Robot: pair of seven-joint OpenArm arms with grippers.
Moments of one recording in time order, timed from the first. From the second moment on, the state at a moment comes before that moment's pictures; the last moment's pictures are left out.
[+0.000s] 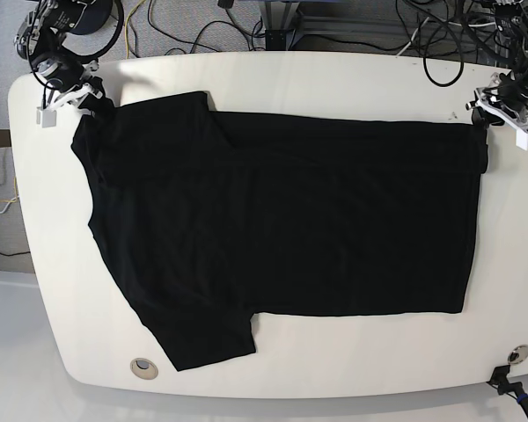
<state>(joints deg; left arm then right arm) 20.6 -20.3 -37.4 88.5 -35.5 -24.8 52.7 -15.7 11.9 47.9 73.7 59.9 40.5 -63.9</state>
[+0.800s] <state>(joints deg) 19.9 -19.8 -37.1 88.1 -36.5 -24.3 52.3 -12.7 12.6 53.1 75.5 60.7 39.9 -65.9</state>
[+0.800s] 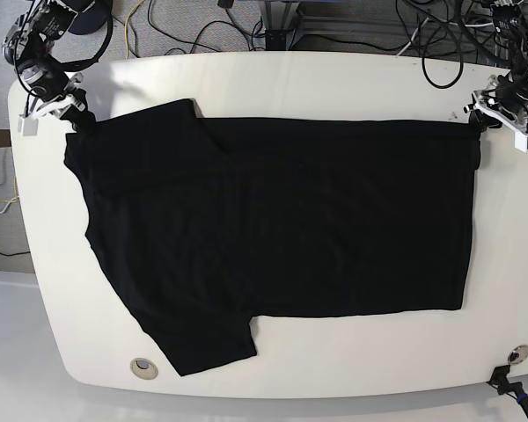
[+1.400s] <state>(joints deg) 19.9 -19.8 -36.3 88.3 -36.2 -24.6 51.1 -9.7 19.0 50.1 80.0 50.0 39.9 -59.4</state>
